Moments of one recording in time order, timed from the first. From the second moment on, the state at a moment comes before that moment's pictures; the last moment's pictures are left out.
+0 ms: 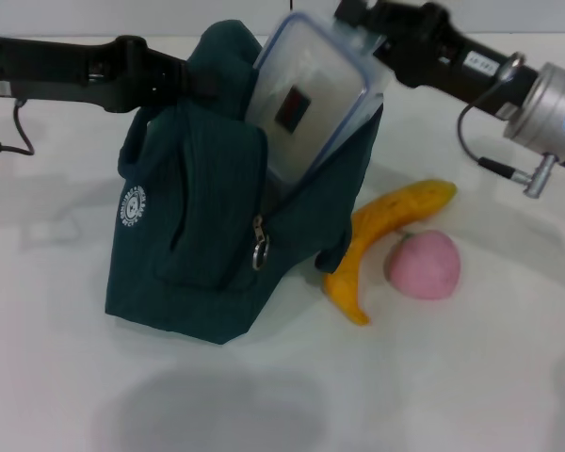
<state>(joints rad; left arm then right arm) -0.70 -1.96 0.63 0.83 2.02 1.79 -2.46 0.82 2.03 -1.40 -0.11 -0.72 -1.45 1.85</state>
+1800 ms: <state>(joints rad) -0.65 -1.92 0.63 0.85 1.97 1.79 -2.42 0.99 1.85 -1.22 -0.97 -2.38 -1.62 2.03</state>
